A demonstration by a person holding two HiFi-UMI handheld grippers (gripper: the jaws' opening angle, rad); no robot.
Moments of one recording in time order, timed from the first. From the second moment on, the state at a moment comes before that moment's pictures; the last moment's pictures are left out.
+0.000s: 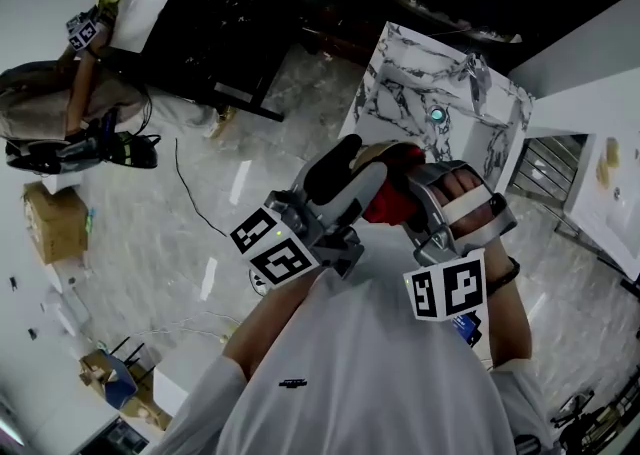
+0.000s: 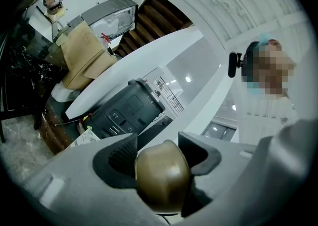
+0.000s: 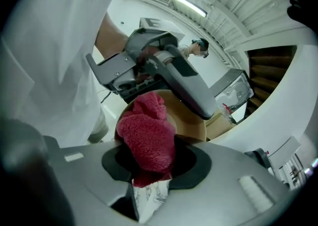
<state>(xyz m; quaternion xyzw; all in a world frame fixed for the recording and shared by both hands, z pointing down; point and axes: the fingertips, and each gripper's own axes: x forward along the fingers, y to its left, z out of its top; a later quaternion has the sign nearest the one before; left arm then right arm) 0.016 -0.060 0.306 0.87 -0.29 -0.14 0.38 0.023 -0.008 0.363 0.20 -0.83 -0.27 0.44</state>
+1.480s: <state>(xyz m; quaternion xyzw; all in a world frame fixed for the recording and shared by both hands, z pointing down) 0.003 -0.061 0.289 0.87 -0.32 -0.15 0.35 0.081 -0.023 0.320 0.40 -0.80 -0.25 0.37</state>
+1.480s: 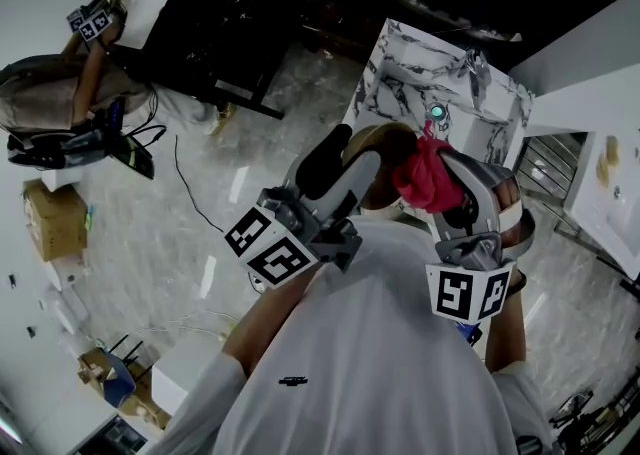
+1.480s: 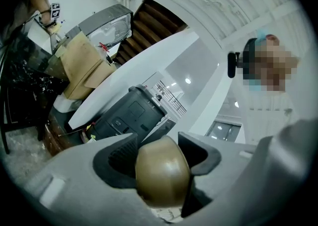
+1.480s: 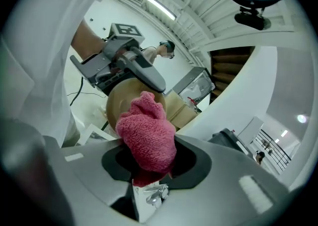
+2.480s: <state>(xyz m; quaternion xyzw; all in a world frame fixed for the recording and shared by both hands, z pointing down) 0.012 -0.032 0.242 0.92 -0.18 -0.19 0.30 0.092 -0.048 0.320 0.37 -0.85 -0.20 0.32</state>
